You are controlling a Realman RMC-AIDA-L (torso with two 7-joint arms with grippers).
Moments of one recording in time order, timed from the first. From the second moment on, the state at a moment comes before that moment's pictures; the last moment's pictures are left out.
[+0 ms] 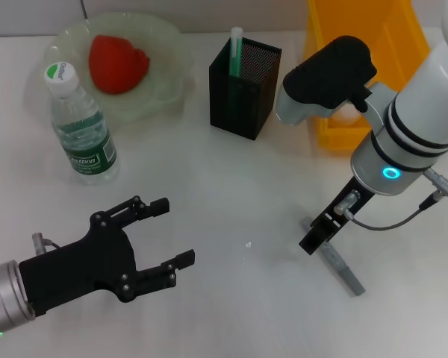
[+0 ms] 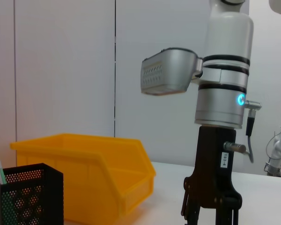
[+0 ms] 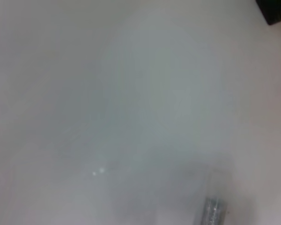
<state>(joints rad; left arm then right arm) -0.23 -2.06 1.16 0.42 1.41 1.58 -0.72 0.72 2.09 -1.73 -1.24 -2.61 -1.55 2.95</state>
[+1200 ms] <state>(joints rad) -0.23 -2.06 1.16 0.42 1.41 1.58 -0.72 0.73 2.09 -1.73 -1.18 -2.60 -1.52 2.95</state>
